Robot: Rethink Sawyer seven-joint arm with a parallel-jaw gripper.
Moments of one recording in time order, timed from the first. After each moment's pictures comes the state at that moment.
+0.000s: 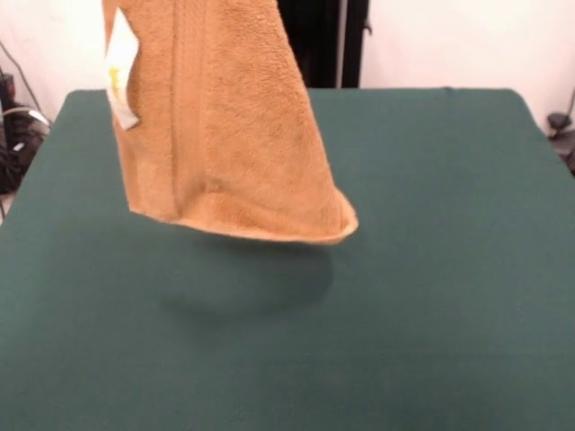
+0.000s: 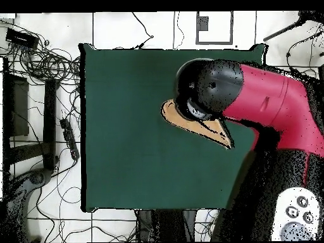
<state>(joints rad) -0.15 -0.76 -0.18 1.19 -0.05 1.14 2.26</state>
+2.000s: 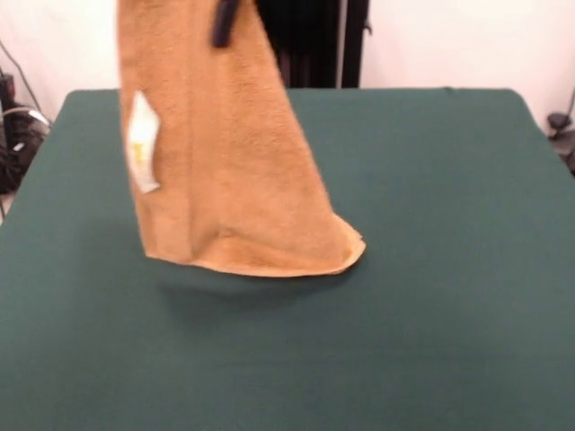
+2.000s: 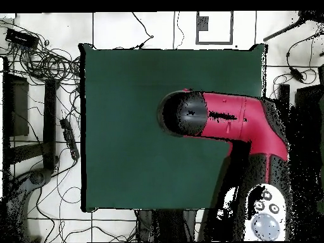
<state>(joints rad) -0.15 -0.79 -0.10 1.36 -0.29 0.82 2.24</state>
